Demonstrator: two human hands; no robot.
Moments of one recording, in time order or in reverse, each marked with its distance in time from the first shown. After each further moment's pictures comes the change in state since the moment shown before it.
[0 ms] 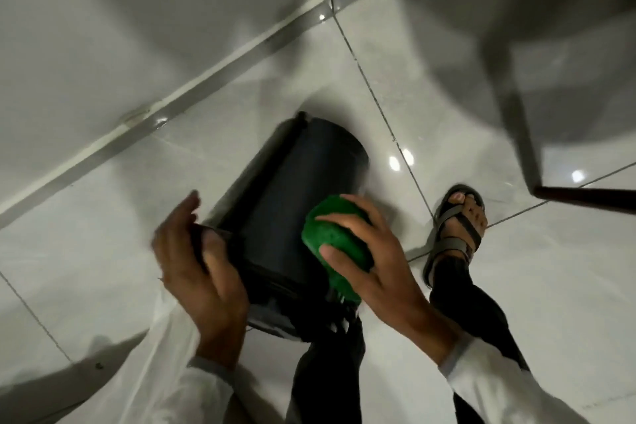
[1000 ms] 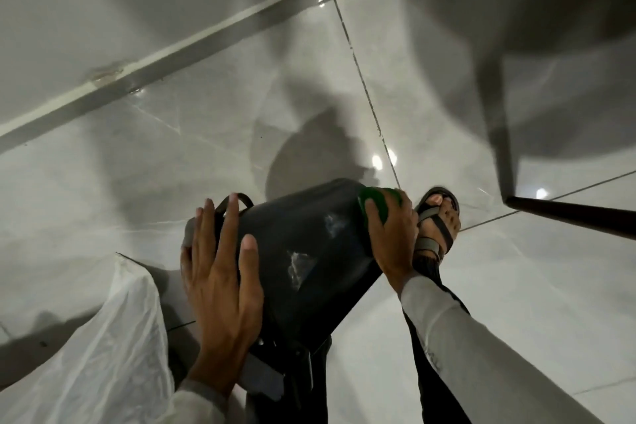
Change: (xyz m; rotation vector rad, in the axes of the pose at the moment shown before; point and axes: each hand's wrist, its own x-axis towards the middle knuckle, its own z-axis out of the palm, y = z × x) left_hand -0.058 0.001 0.022 0.160 -0.363 -0.077; right_hand 0.025 0.103 -0.029 -0.496 0.272 0.511
